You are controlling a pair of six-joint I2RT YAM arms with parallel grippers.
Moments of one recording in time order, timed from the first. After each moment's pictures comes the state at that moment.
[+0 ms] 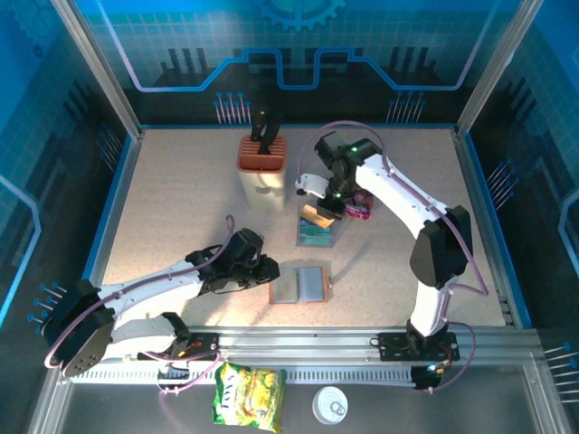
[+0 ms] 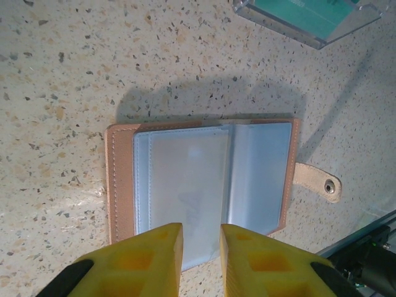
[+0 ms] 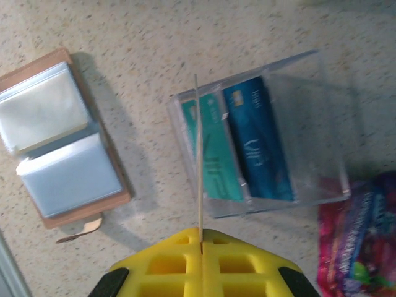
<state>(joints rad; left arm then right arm) -0.77 1.17 0.57 -0.32 0.17 -1.06 0.52 1.89 1.78 -1.29 -0.22 -0.66</state>
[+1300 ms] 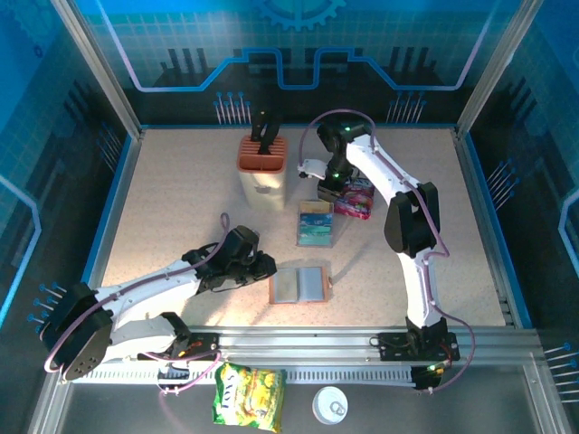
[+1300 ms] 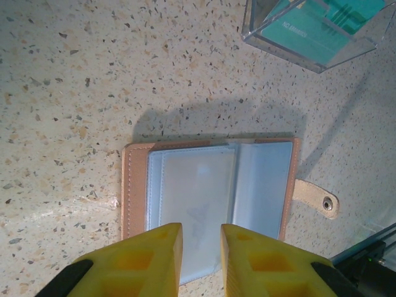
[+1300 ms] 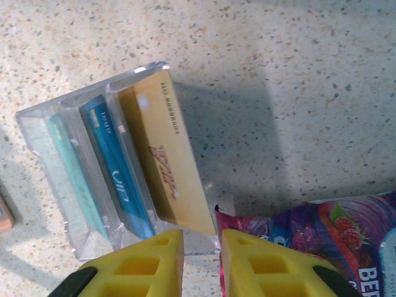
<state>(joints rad) -0.73 1.16 0.56 -0.32 0.17 -1.06 0.42 2.22 2.09 -1.33 -0.19 -0.78</state>
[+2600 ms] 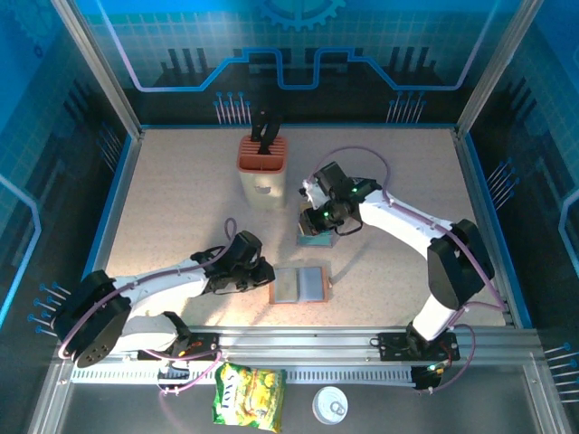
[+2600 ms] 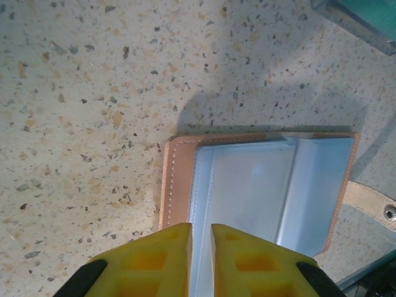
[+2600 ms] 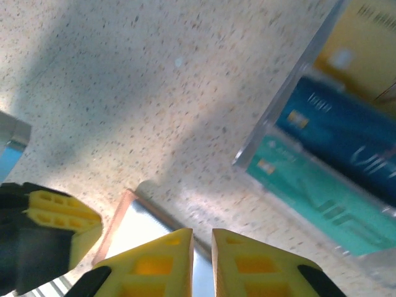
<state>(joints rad) -0.72 1.26 0.51 -0.25 0.19 -1.06 0.62 1.66 1.24 -0.68 -0.34 0.26</state>
